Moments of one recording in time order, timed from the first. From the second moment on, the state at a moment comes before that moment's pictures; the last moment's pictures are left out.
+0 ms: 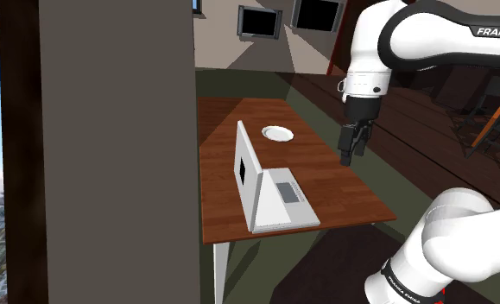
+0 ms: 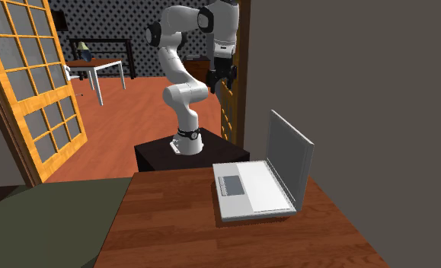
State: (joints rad) arm 0.02 -0.80 0.02 -2.45 0.10 1.43 0.01
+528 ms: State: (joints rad) arm 0.00 -0.61 0.10 -2.38 0.15 1.59 0.17
